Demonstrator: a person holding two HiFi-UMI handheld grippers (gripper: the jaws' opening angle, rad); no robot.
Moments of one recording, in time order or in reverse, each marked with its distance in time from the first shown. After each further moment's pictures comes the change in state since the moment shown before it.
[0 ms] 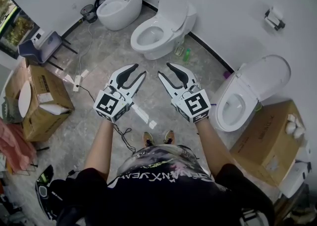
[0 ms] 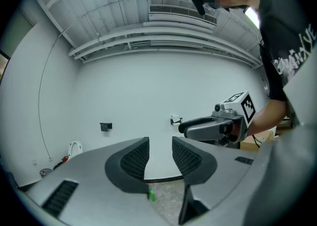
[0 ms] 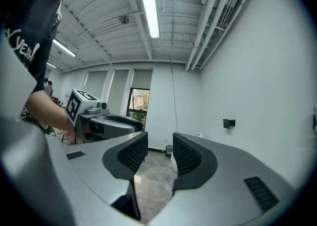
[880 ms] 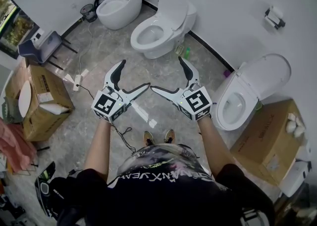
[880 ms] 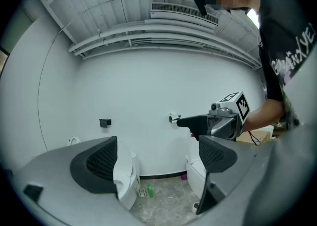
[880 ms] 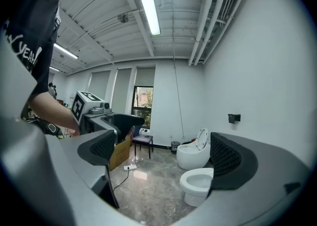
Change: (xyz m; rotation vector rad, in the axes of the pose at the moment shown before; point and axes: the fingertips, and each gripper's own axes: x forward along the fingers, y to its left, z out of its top) left arm -0.008 -0.001 -0.015 -0.016 0.026 -0.021; right arm -0.002 0.003 -0.013 0.022 0.038 0.062
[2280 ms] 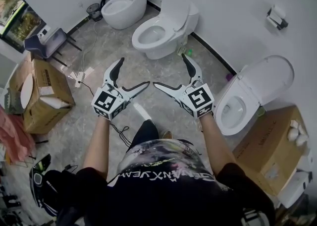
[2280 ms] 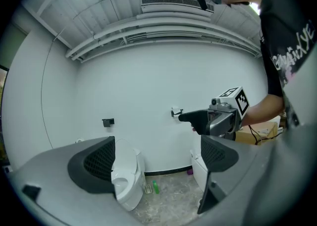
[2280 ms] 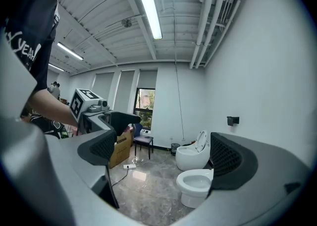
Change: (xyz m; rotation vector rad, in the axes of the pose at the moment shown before) left arm 0.031 -0.048 -0.009 0.070 0.062 0.073; right arm -0.054 -0.035 -0.023 -0.030 -0.035 0.029
